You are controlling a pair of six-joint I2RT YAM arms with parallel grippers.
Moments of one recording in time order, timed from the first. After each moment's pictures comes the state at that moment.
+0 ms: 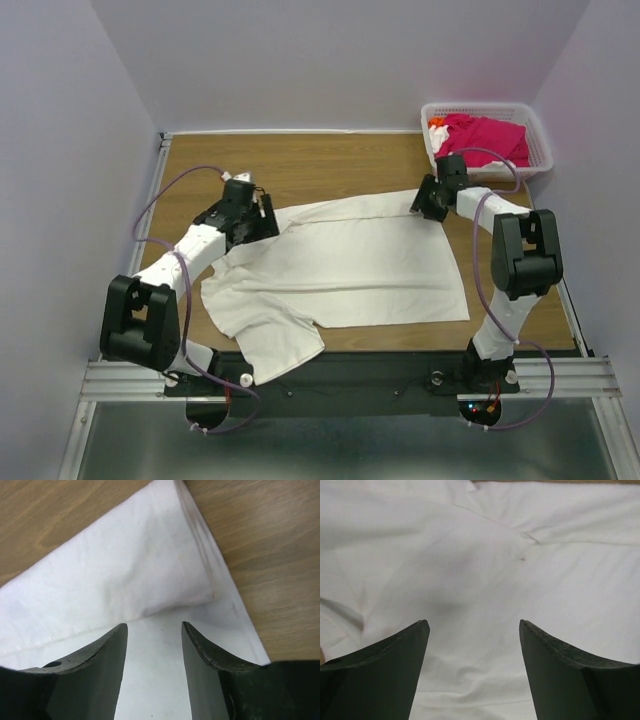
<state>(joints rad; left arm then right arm) -0.23 1.40 0.91 -0.37 -0.03 -0.50 0.10 1.88 1.25 -0.28 0.00 0.52</state>
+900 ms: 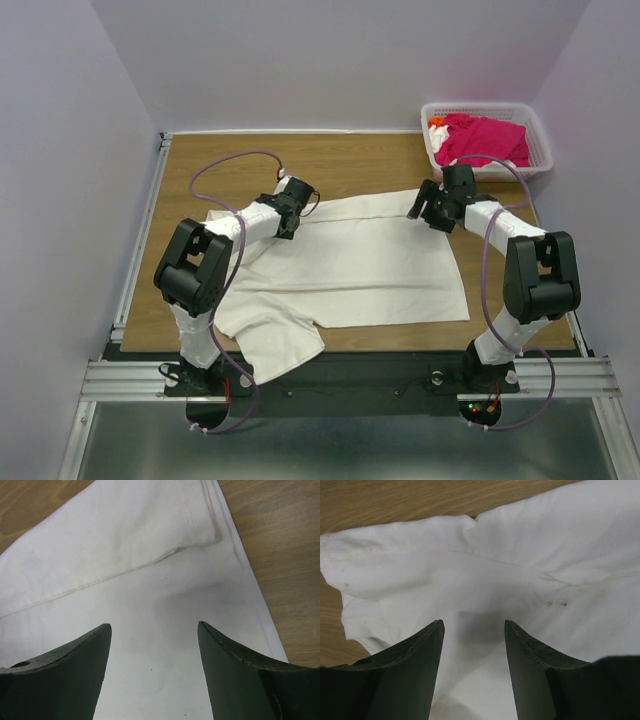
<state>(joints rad) -0.54 1.84 1.21 -0.46 -0.58 -0.27 0.11 1.68 1.08 -0.28 -0.09 0.52</state>
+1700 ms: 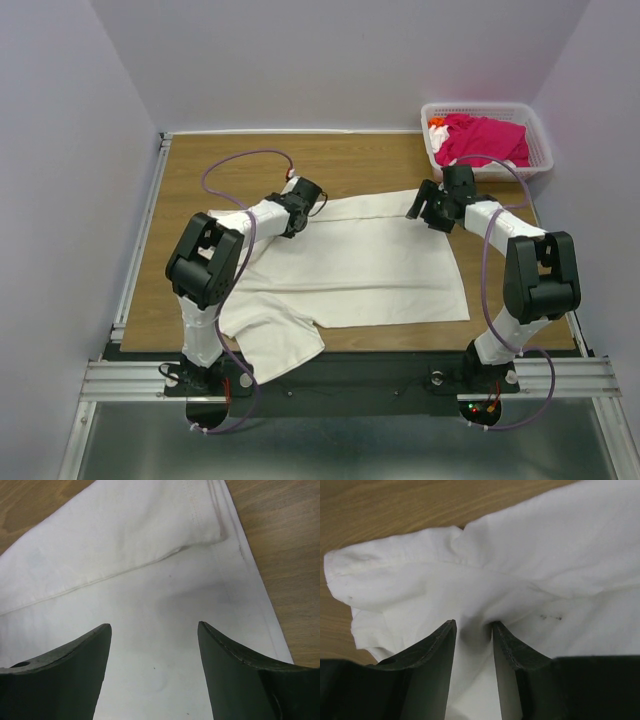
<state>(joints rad) -0.56 1.92 1.26 -0.46 -0.63 -0.20 0.11 1.68 1.08 -0.28 -0.11 0.52</state>
